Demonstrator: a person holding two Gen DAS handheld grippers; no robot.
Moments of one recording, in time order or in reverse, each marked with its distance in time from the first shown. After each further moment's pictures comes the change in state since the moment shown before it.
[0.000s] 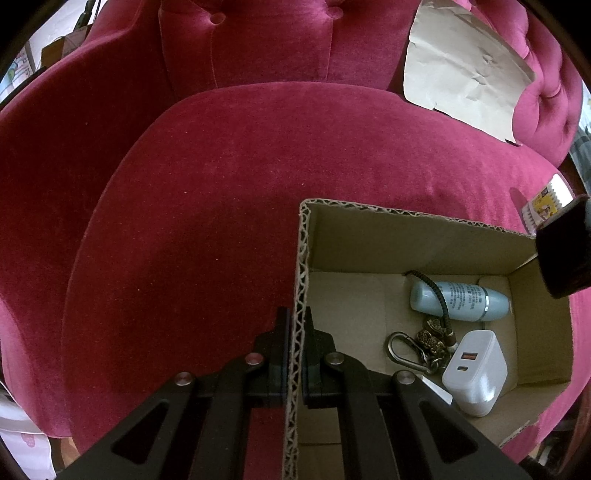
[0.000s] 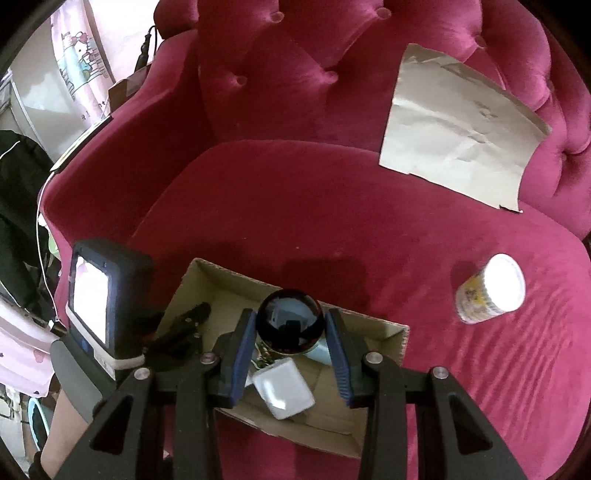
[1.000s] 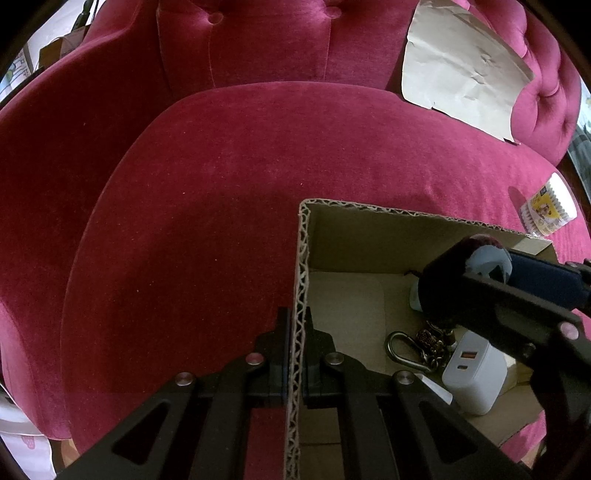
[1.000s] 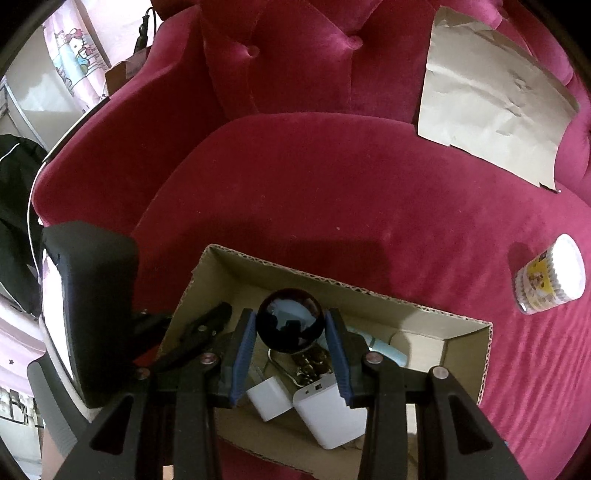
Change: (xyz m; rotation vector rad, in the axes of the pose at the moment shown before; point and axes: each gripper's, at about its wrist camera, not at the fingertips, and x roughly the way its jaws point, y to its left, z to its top) left arm -0.001 -0.001 0.000 0.003 0.000 -0.002; right arm 0.057 0.019 -0.005 0.035 0.048 0.063
